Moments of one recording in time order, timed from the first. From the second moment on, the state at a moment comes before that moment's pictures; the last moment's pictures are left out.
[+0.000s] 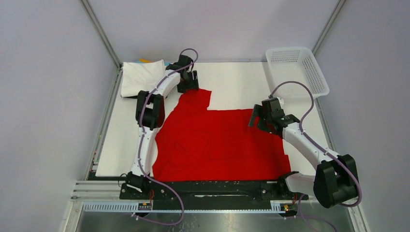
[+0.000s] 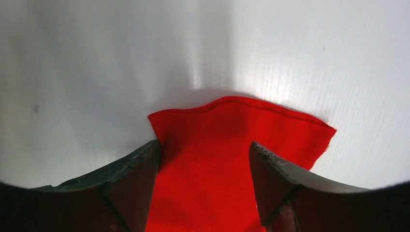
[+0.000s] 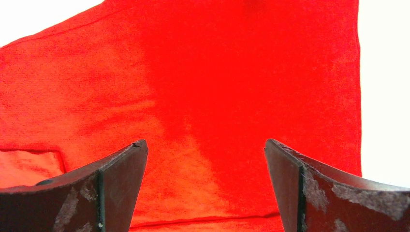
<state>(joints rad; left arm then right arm) -0.29 2.49 2.22 -0.77 0.06 -0.42 0.33 1.23 0.77 -0.49 0.17 0.58</state>
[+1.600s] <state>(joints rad) -0.35 2.08 1.69 -0.52 0.03 -0.35 0.20 2.12 1.70 -1.10 -0.02 -0.99</state>
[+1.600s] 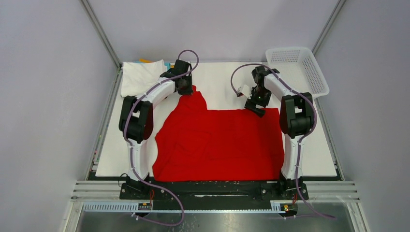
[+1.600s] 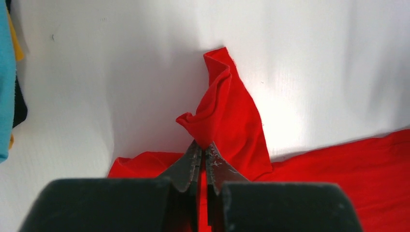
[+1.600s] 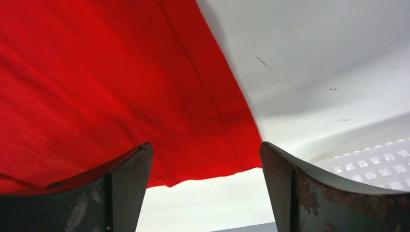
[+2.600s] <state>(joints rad) -0.35 2.01 1.64 -0.49 -0.04 -0.37 0.12 2.27 1.82 -1.12 -0.03 -0.96</state>
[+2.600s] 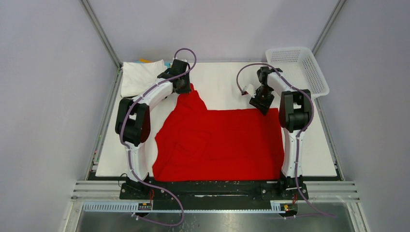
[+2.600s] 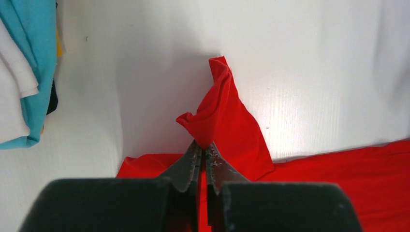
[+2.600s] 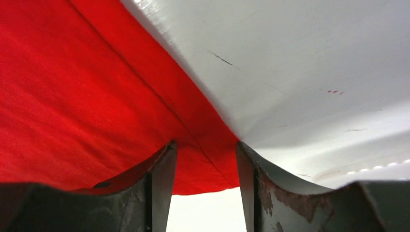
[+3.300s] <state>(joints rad) -0.28 2.14 1.83 -0.48 -0.04 -0.38 0.14 2.28 1.83 -1.01 0.04 -0.84</state>
